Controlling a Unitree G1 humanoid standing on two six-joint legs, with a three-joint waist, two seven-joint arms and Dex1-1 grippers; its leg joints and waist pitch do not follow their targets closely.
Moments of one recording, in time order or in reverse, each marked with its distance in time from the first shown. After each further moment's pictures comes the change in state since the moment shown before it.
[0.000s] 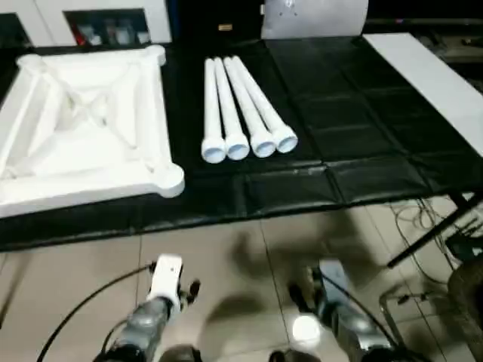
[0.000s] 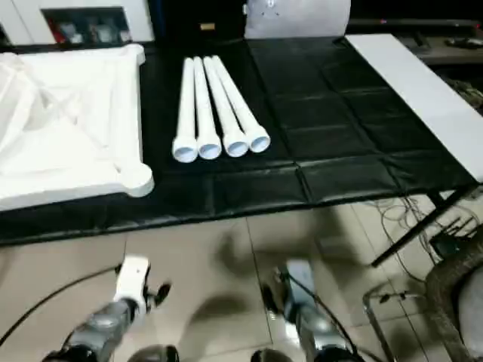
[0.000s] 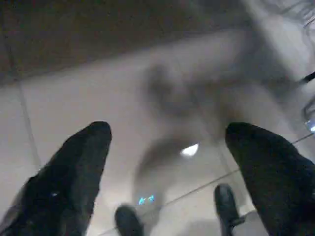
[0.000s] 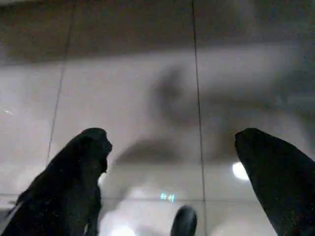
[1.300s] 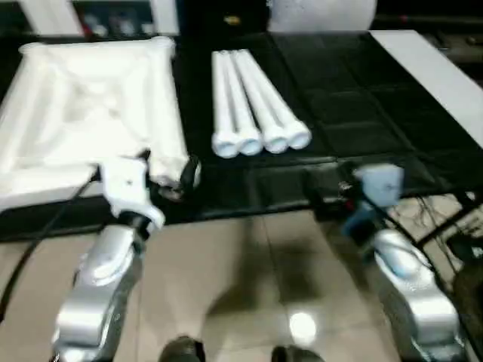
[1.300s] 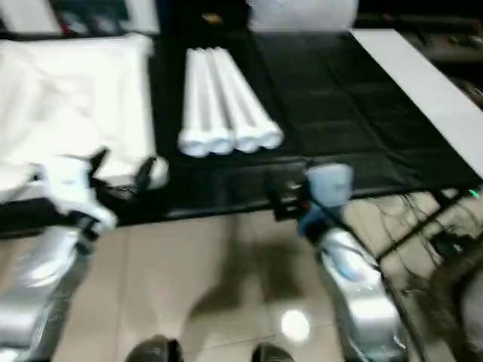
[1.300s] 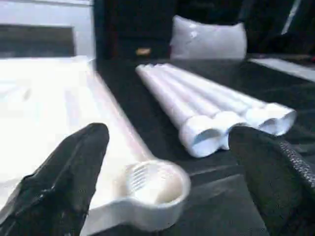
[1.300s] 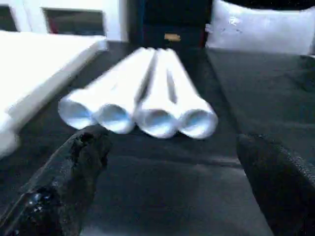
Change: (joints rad) left arm 0.120 0.068 -0.009 -1.311 -0.158 0.502 0.211; right arm 0.180 -0.058 0.062 -1.418 0.078 0.552 -0.204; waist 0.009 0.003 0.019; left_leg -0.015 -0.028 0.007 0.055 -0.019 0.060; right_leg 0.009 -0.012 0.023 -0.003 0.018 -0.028
